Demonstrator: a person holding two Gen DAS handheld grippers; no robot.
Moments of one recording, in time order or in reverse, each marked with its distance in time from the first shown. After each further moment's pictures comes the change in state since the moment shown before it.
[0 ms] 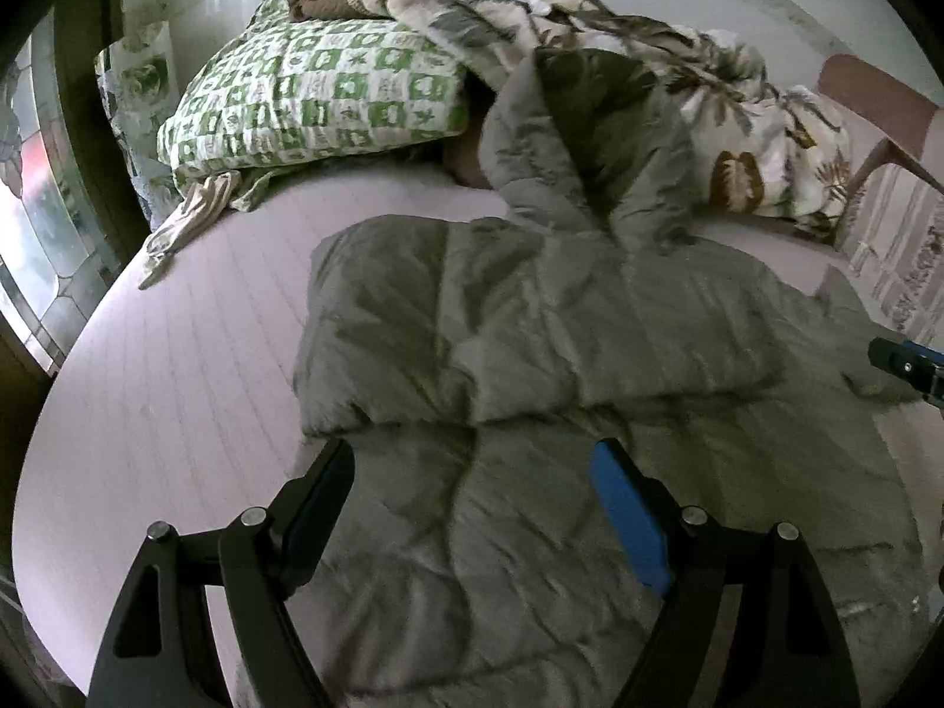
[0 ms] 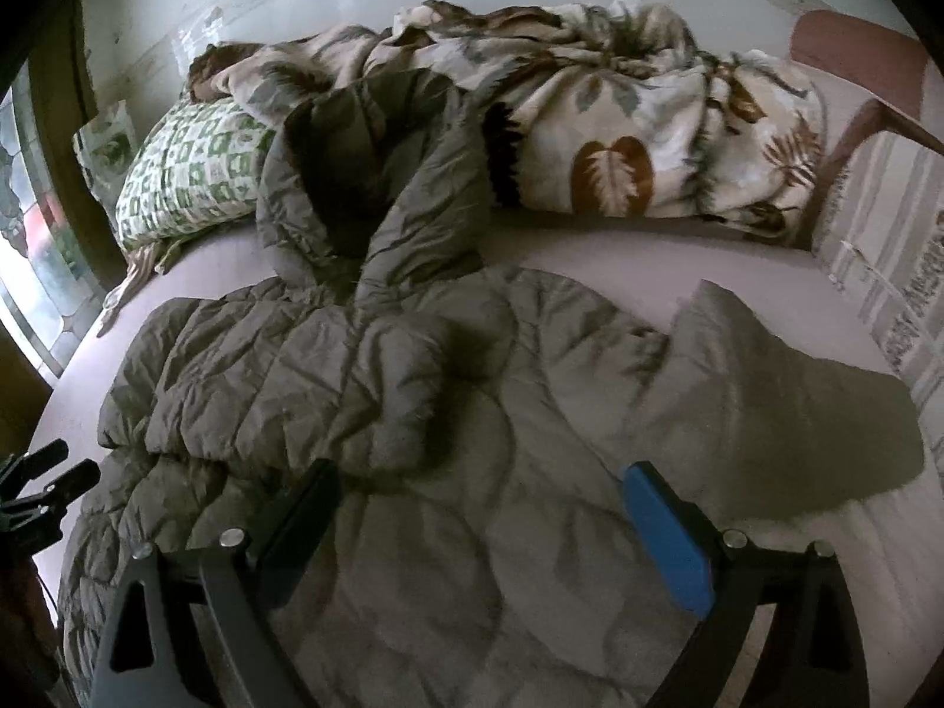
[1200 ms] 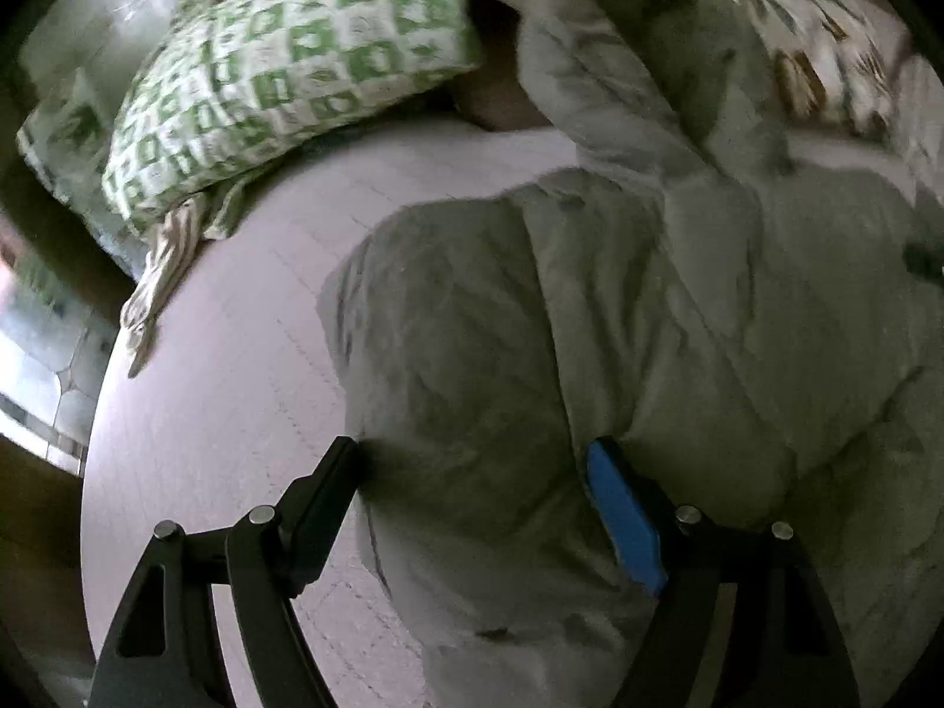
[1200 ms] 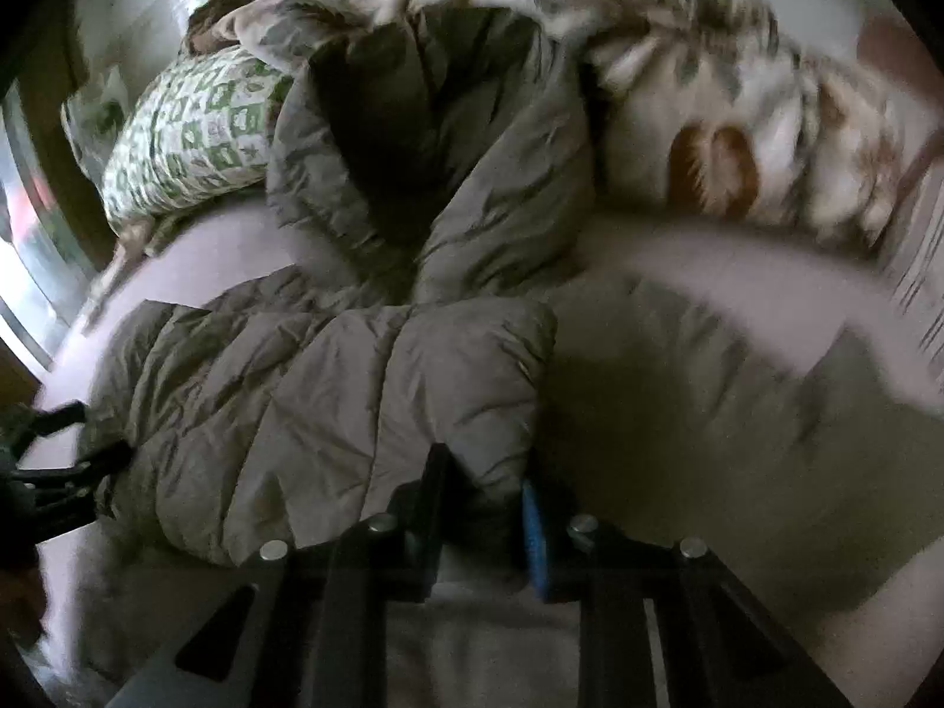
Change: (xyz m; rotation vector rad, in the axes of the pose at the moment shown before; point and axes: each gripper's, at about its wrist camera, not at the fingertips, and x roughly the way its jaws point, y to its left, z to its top) left arm 0.117 0.058 0.051 0.229 0.167 0.107; right arm 0.095 0.078 0.045 -0.053 0.076 -0.002
